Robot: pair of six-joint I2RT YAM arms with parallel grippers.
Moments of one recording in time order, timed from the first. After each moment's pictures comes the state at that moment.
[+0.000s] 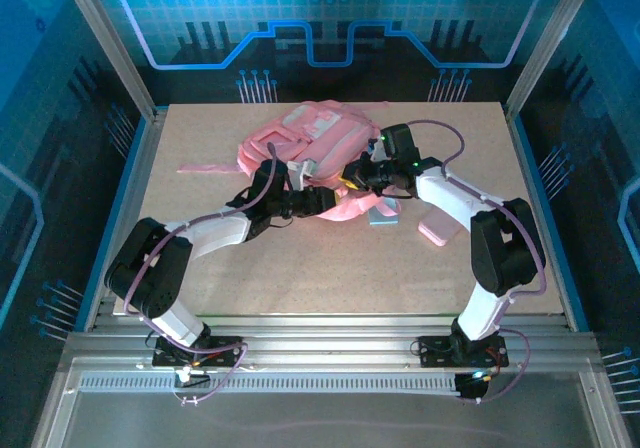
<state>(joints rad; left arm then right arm) -0.48 1.61 0.86 0.27 0.61 -0.78 0.38 1.74 1.24 -0.25 -0.59 0.95</state>
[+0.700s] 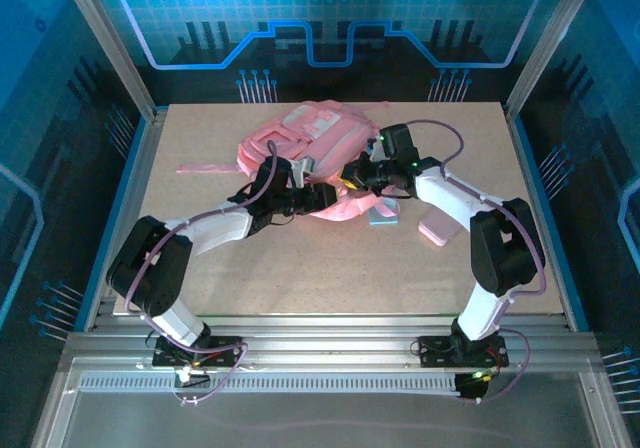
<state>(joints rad) -0.48 1.63 0.92 0.16 0.50 -0.78 0.39 1.75 1.24 -0.26 -0.58 0.95</state>
